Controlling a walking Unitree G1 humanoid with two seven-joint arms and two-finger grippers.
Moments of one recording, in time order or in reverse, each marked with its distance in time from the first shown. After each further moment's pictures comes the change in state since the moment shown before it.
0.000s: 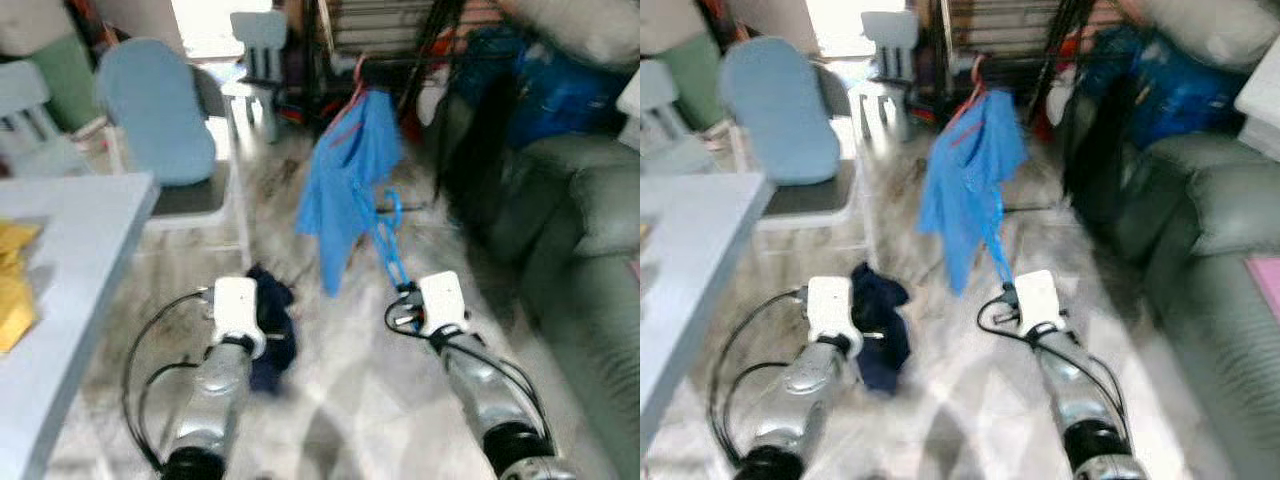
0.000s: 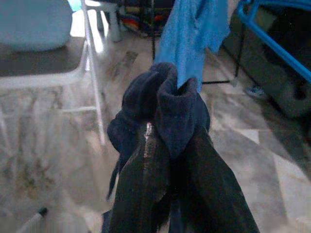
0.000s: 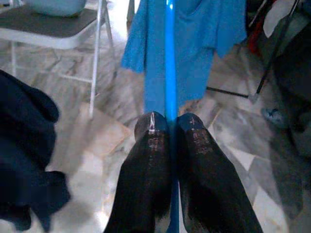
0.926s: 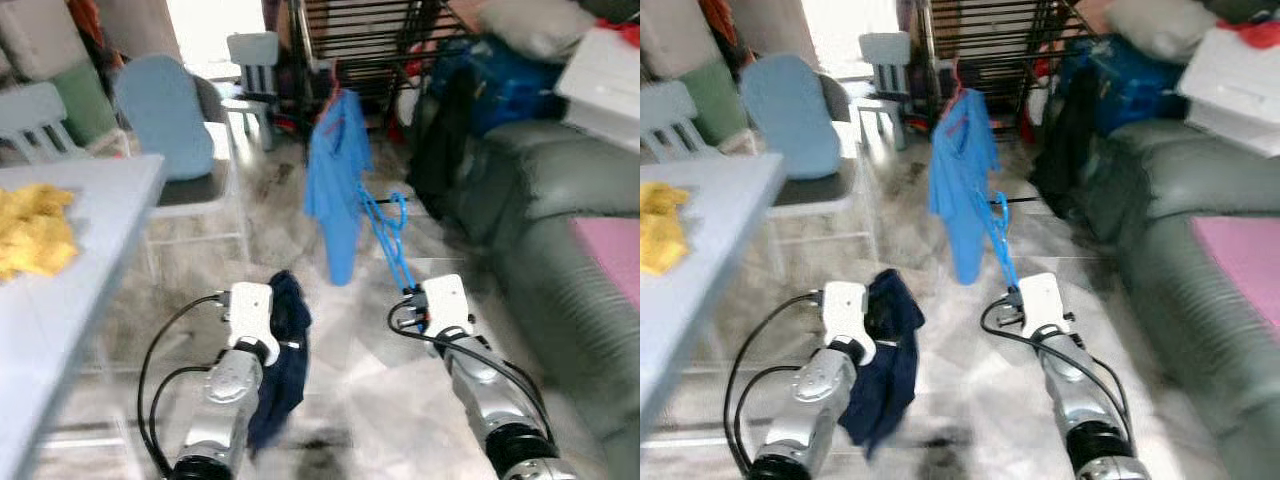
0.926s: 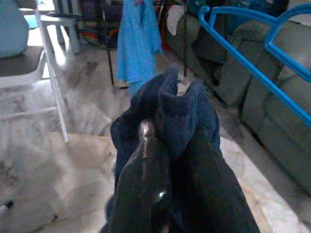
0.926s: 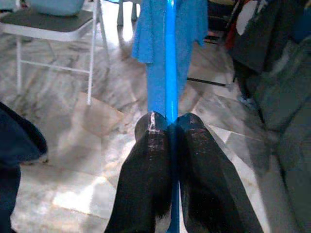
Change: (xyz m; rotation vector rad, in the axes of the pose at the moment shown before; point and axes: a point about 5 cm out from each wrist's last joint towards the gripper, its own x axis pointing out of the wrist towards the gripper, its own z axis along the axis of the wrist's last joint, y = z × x) left arm -0.006 -0.007 0.000 -0.009 -0.017 -0.104; right arm 0.001 0.005 -0.002 0.007 0.010 -0.008
